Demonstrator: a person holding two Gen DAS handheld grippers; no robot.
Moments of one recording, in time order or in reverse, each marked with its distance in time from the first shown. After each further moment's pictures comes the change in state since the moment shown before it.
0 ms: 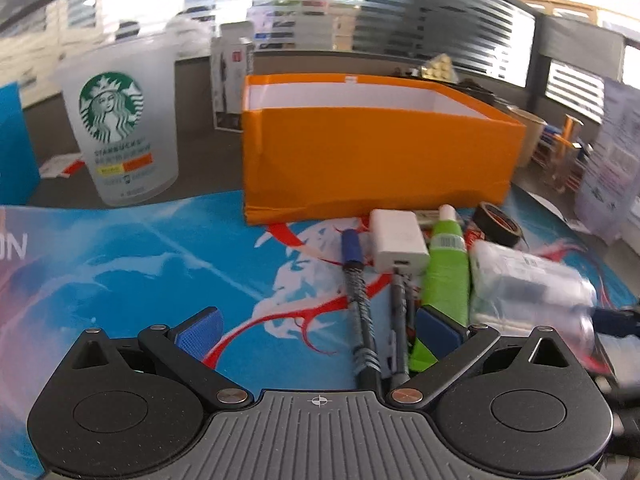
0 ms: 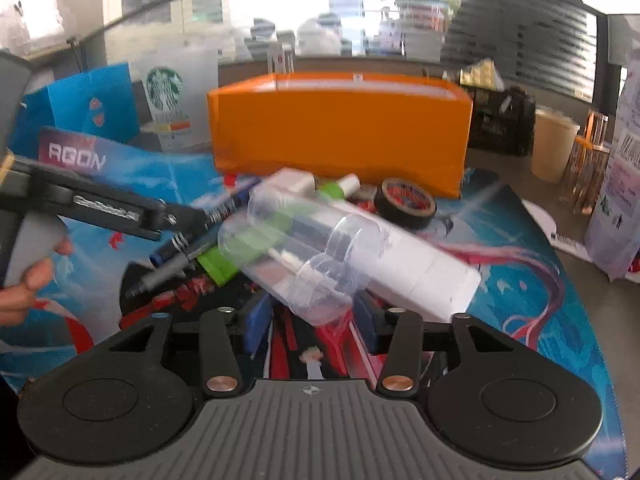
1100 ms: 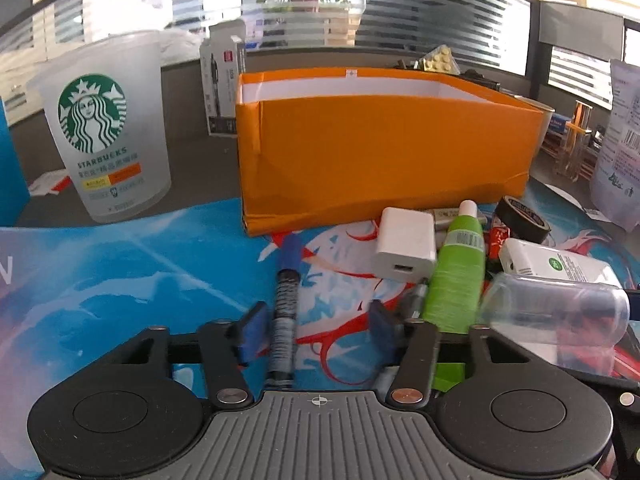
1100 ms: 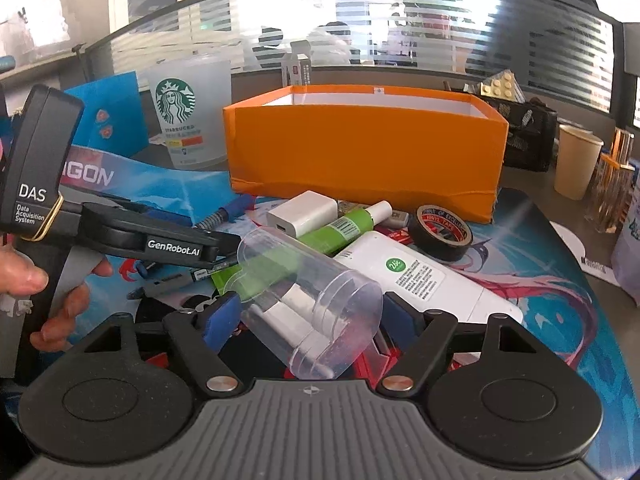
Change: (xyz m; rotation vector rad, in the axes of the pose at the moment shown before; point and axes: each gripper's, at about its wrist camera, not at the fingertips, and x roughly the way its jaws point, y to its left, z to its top) left arm 0.031 0.001 -0.001 0.083 -0.030 0.021; right arm 0.025 0.017 0.014 -0.030 -0.003 0.020
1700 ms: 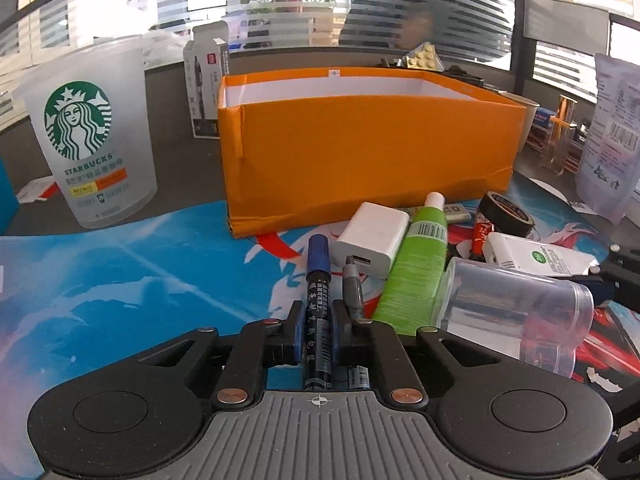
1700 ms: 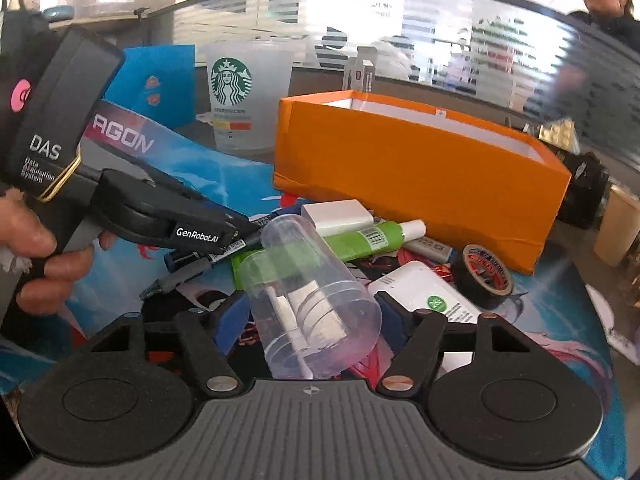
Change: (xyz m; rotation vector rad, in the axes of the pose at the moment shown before) left arm 0.000 0.001 0.002 0.016 0.017 -0.043; right arm 0.020 0.007 0.006 -0.148 0.003 0.100
